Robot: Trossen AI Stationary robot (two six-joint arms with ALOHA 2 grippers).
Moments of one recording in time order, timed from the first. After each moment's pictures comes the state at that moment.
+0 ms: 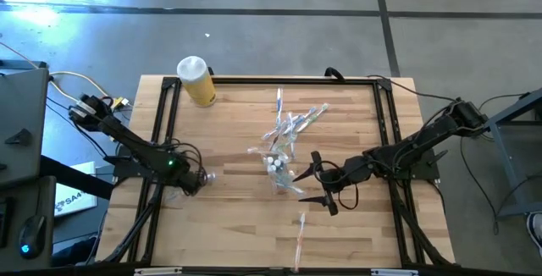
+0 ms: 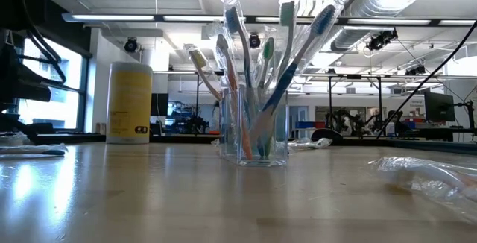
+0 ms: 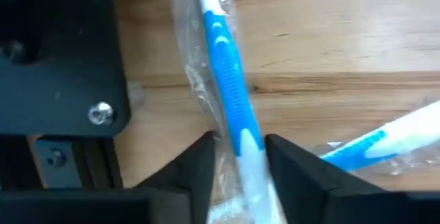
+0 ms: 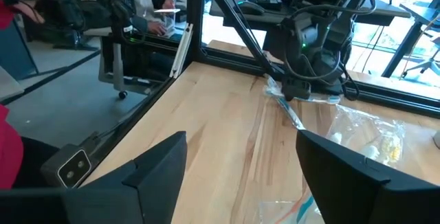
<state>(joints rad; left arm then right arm) -0.52 1.23 0.49 -0.89 0.00 -2.06 0.42 1.29 0.75 0.30 0.15 -0.05</state>
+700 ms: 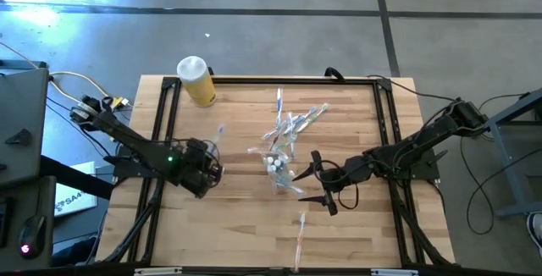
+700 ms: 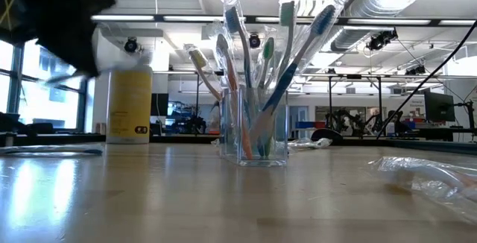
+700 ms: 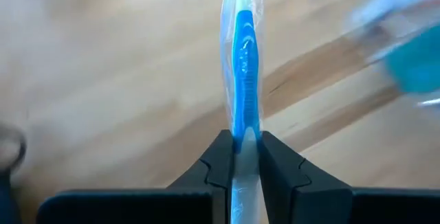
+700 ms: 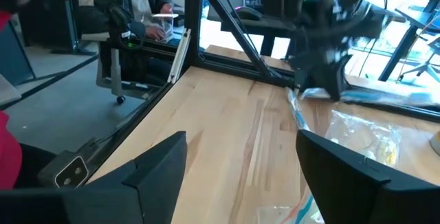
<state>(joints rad) -0.52 1.23 0.86 -1.05 -0.65 -1.62 0.42 1.29 0.75 0.31 0.16 -0.05</state>
